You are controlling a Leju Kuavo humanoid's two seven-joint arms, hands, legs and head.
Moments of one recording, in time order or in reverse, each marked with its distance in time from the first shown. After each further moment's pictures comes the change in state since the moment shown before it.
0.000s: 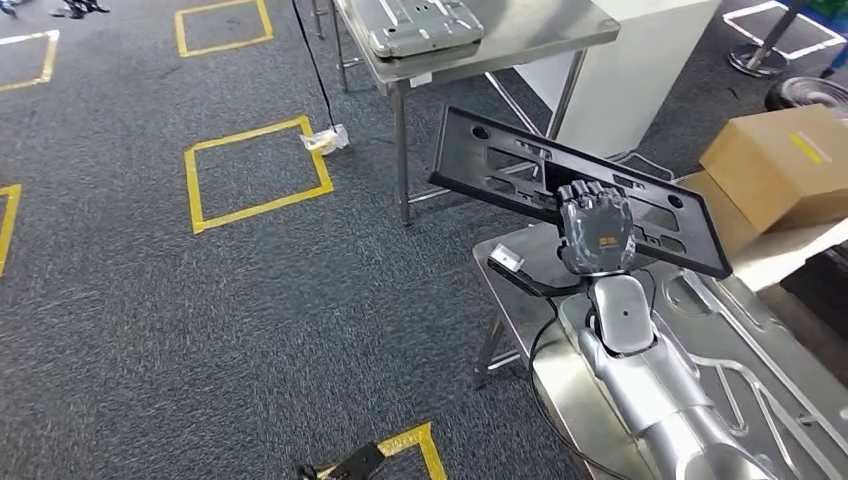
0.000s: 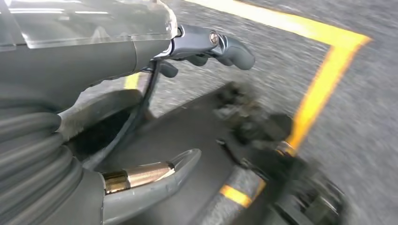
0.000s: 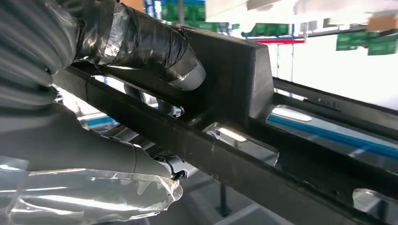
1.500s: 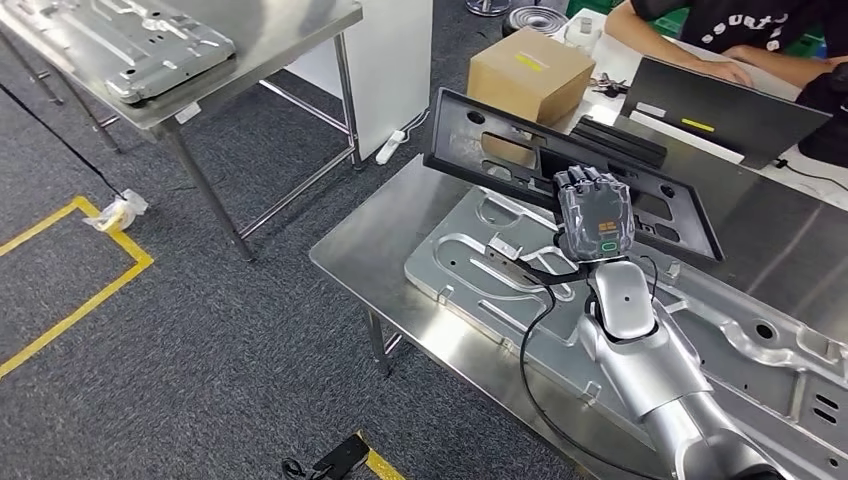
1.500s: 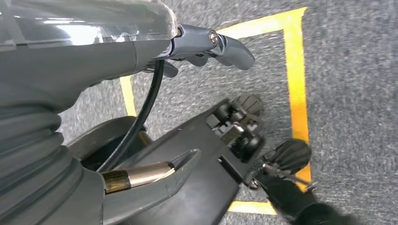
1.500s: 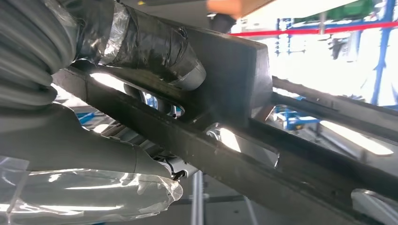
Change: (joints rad) left arm -0.017 0.024 0.018 -0.006 -0.007 -0.001 0.002; right arm -0.059 0.000 0.022 0.030 -0.058 0.003 -0.037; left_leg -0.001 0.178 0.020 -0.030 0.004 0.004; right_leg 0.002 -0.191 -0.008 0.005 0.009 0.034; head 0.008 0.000
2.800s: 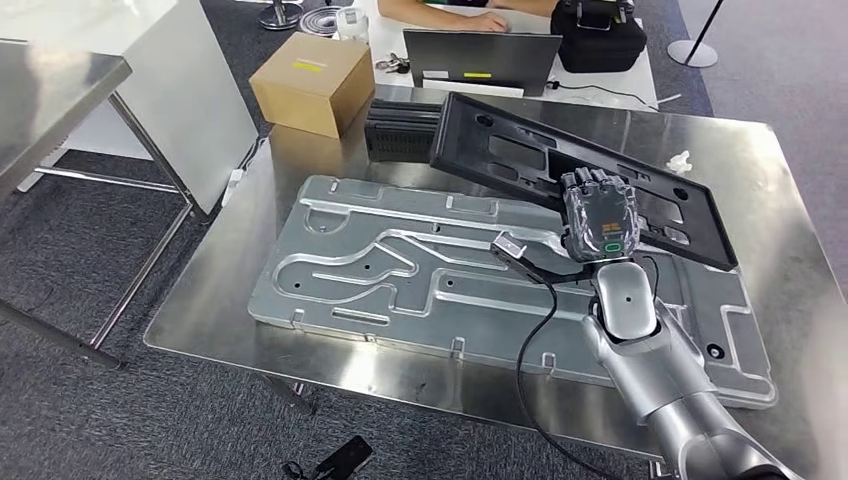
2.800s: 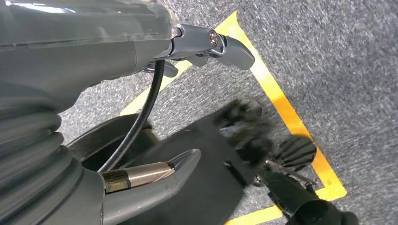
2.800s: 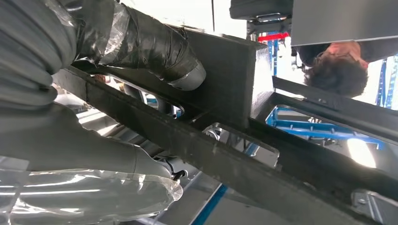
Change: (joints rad) left arm 0.003 -0.006 0.010 0.000 -0.013 0.017 0.040; right arm 0.002 0.006 0.003 0.014 0.049 0.012 0.042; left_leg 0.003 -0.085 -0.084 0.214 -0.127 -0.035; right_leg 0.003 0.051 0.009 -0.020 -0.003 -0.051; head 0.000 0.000
